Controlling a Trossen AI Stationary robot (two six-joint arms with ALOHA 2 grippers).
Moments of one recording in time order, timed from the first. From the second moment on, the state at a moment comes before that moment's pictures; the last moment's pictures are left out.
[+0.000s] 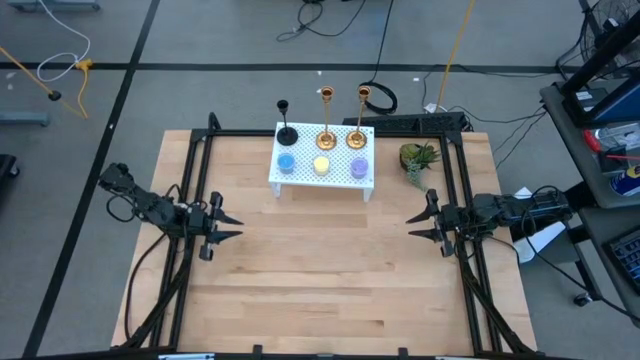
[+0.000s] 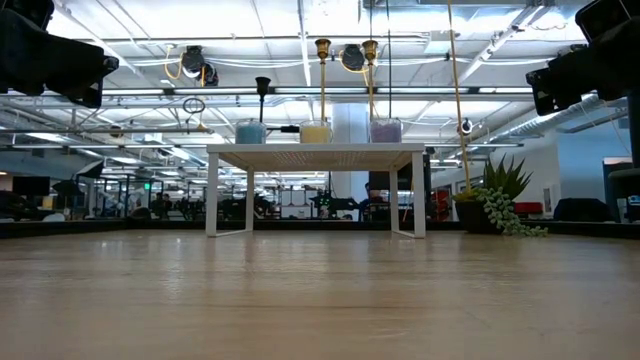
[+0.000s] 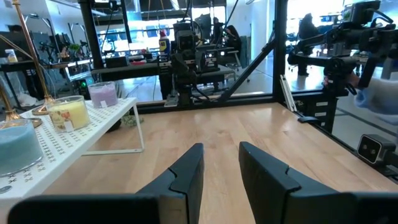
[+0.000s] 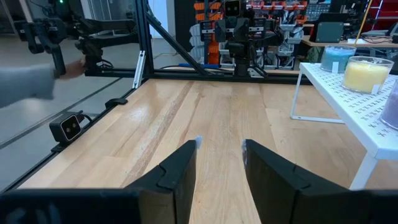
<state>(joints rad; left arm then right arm) -0.58 0.01 0.04 0.00 -0.49 0.07 0.20 0.01 0.14 -0.23 0.02 0.04</state>
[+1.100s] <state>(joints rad) -0.58 0.01 0.04 0.00 -0.49 0.07 0.20 0.01 0.13 -0.14 0.02 -0.02</state>
